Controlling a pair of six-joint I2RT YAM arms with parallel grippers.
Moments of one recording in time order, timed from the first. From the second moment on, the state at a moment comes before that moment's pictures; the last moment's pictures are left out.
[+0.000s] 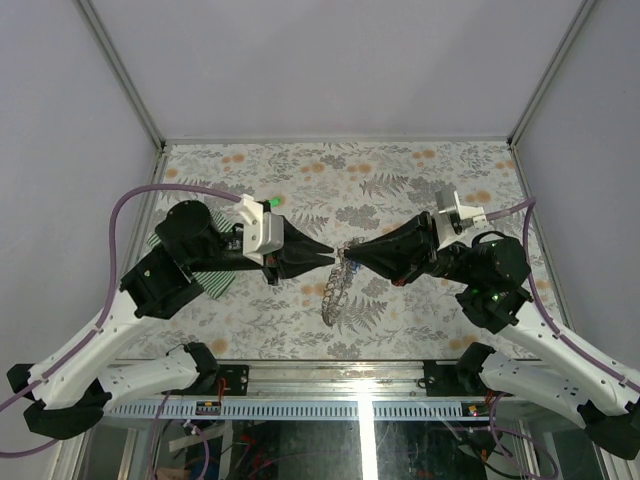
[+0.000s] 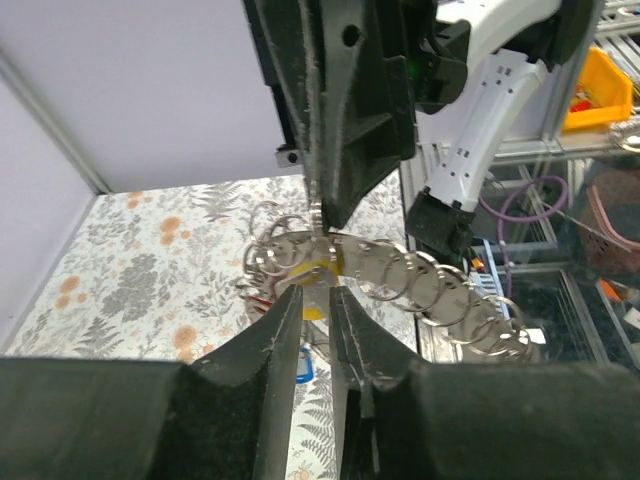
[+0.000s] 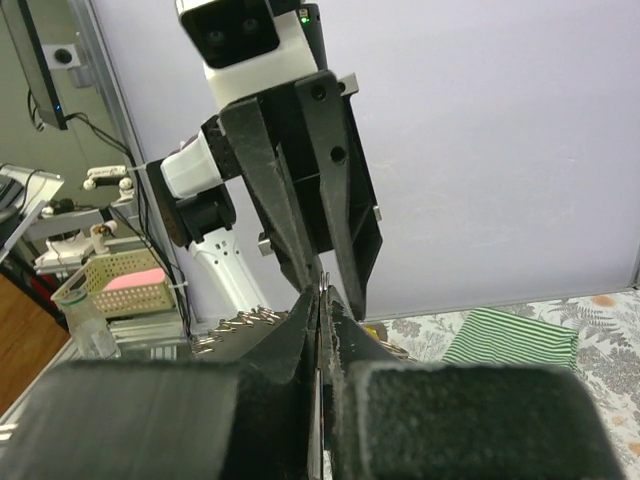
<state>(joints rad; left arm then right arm) -0.86 0.94 1.26 -0.29 0.68 0.14 0.83 0.82 0.83 0.53 -0.59 0.47</state>
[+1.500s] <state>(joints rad) -0.86 0.95 1.11 0.13 0.76 -0.13 0.83 0.81 0.91 0.39 -0.70 0.29</state>
